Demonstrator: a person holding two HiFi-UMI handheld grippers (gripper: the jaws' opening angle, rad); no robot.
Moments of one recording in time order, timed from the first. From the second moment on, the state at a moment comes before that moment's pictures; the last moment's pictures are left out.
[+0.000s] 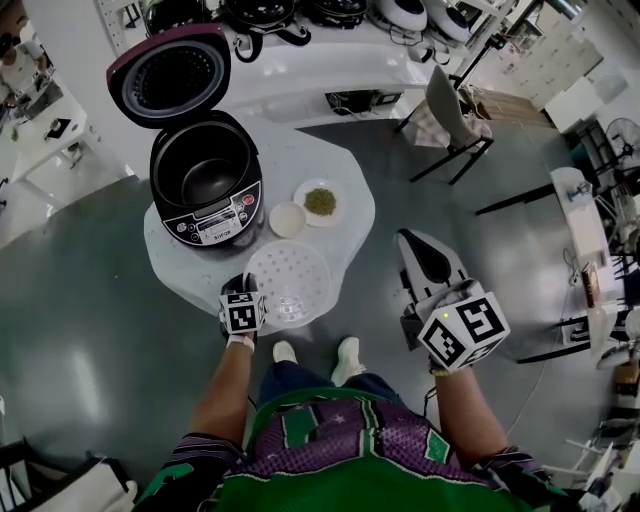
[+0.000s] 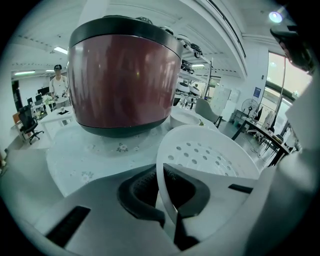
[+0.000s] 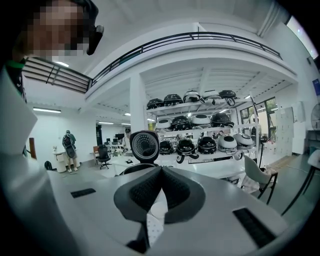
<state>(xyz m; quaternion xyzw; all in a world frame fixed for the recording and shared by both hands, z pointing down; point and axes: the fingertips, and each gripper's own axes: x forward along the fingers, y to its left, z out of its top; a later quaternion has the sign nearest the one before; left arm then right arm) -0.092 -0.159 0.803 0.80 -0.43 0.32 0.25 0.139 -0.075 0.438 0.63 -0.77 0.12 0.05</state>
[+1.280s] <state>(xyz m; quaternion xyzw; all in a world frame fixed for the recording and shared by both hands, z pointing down) -0.095 -0.128 0.610 0.87 -0.35 0.27 0.23 0.092 -0.104 0.365 0.61 -0.79 0.08 -0.02</state>
